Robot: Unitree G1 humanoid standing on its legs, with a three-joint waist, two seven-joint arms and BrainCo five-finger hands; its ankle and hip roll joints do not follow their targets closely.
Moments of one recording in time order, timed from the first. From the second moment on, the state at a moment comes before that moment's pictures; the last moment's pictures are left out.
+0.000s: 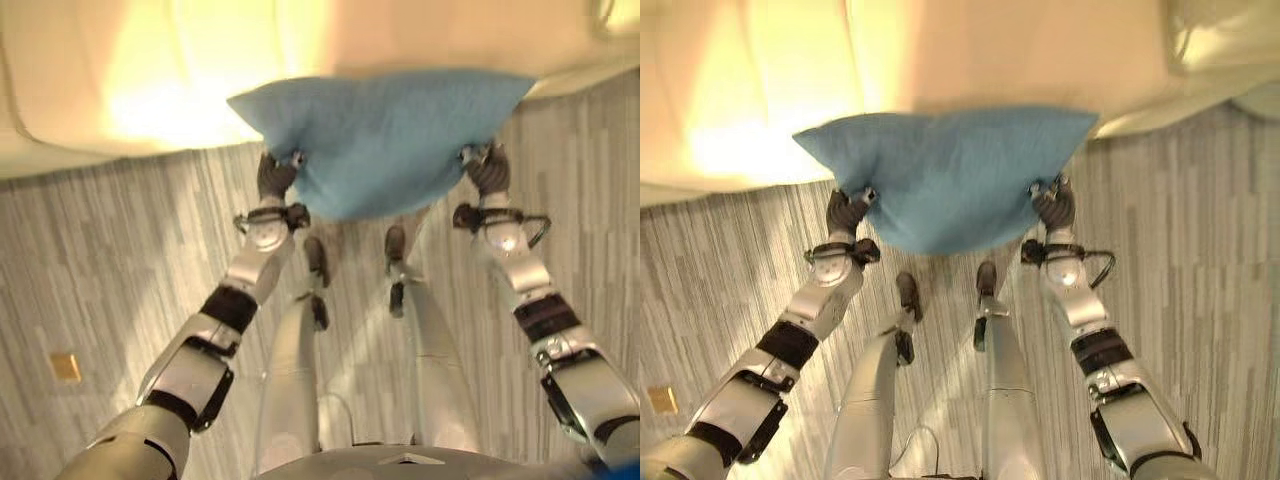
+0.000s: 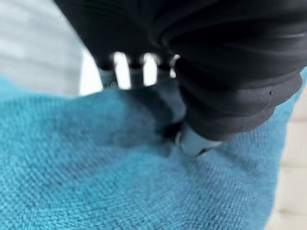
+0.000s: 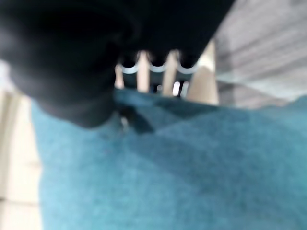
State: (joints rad) left arm -0.55 0.34 -0.38 0.43 -0.60 -0.18 0.44; right arm -0.49 -0.39 0.28 0.35 0.35 -0.17 -0.40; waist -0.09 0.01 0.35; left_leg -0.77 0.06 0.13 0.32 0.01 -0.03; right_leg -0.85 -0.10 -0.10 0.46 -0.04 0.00
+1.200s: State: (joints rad) left arm -0.23 0.25 -0.39 0.45 -0.50 -0.09 0.35; right arm -0.14 -0.38 0.28 0.38 0.33 -0.10 -0.28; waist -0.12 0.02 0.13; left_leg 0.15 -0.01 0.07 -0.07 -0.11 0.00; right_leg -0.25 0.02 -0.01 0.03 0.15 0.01
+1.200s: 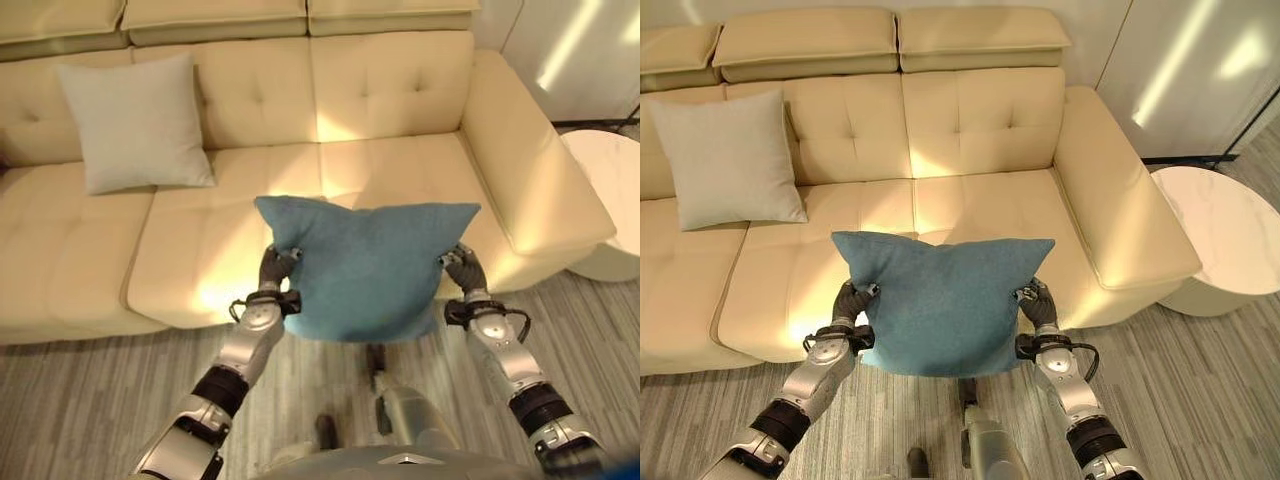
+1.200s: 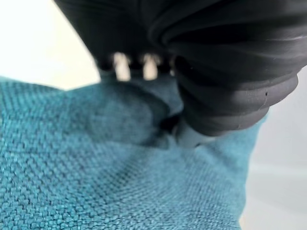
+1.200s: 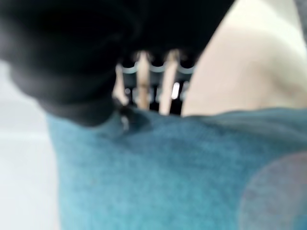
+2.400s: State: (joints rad) left arm -0.22 0.27 -0.34 0.42 -0.48 -0.08 0.33; right arm -0.17 -0.36 0.26 0.39 0.29 -0.09 -0.26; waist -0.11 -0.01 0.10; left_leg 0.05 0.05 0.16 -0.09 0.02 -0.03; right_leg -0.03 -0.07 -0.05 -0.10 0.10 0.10
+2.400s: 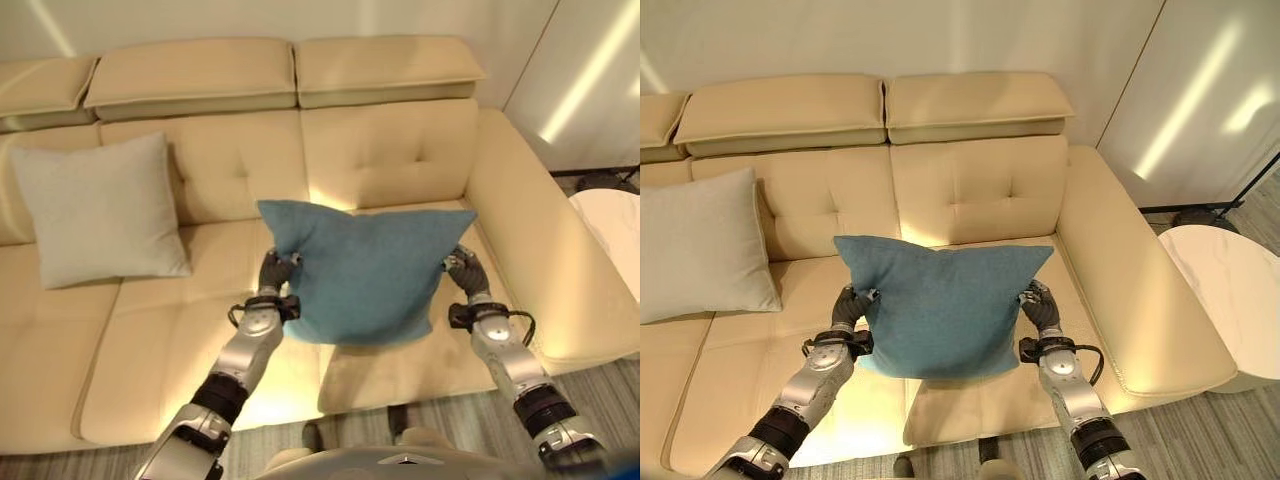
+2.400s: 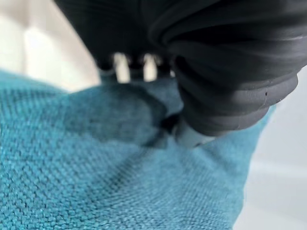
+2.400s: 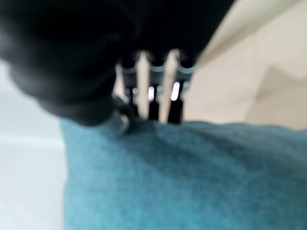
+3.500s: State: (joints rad) left arm -1.01 0.41 -0.39 0.70 -0.57 -0.19 0.48; right arm -1.14 -0.60 0.52 0.67 0.29 -0.07 -0.39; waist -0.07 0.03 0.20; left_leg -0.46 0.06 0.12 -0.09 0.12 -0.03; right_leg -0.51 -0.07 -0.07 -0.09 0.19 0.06
